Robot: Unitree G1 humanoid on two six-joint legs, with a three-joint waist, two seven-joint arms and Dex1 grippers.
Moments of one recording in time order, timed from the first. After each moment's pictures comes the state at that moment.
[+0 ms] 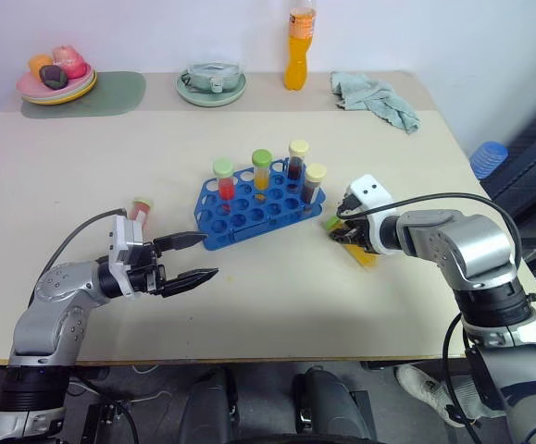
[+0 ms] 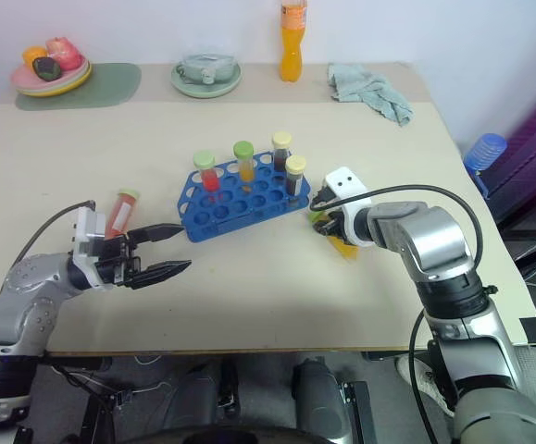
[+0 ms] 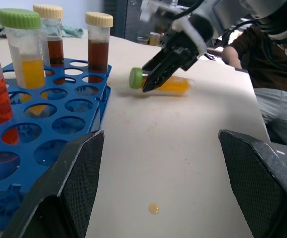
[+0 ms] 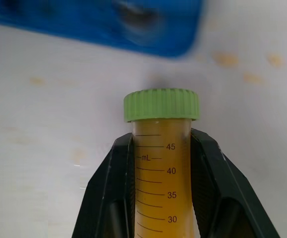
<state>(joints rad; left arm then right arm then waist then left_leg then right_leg) -0.13 0.63 0.16 -0.10 -0.61 0.24 -1.24 -0.61 -0.61 0.12 -0.23 0.38 1.22 0.61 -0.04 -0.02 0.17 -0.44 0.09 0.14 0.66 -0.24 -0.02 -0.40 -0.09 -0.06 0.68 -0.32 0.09</state>
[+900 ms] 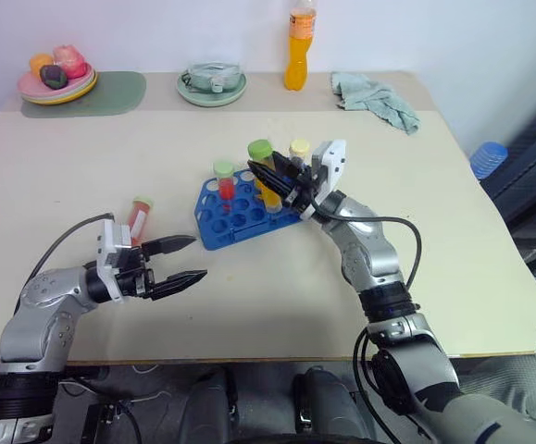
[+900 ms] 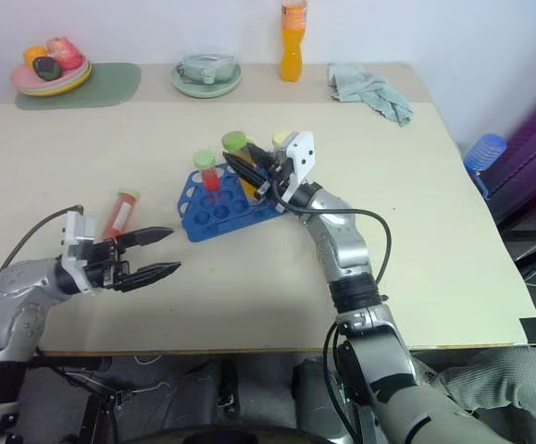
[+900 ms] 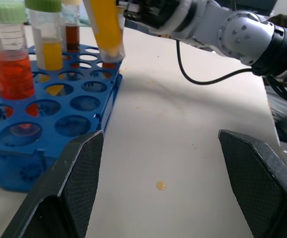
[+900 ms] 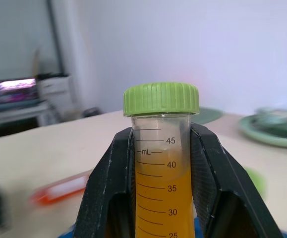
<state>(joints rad) -0.08 0.66 0.21 -0.10 -0.62 0.24 -1.23 -0.70 -0.06 0.02 0.39 0.36 -0.07 0.76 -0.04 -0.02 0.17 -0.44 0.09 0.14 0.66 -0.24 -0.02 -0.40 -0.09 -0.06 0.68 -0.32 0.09</state>
